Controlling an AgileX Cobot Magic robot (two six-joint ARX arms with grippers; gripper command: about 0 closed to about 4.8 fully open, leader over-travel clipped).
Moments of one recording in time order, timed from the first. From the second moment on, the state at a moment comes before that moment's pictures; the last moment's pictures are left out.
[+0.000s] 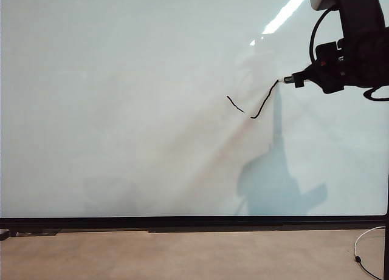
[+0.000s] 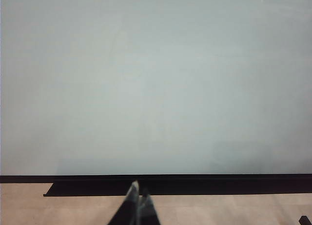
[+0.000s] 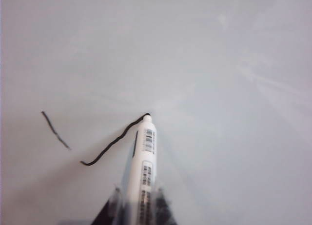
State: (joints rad) left arm 0.00 0.00 0.00 -0.04 0.00 -0.01; right arm 0.36 1.40 0.34 1.20 0.11 -0.28
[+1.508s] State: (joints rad) left arm 0.00 0.00 0.00 -0.04 0.00 -0.01; right arm 0.38 0.81 0.11 0.90 0.16 -0.26
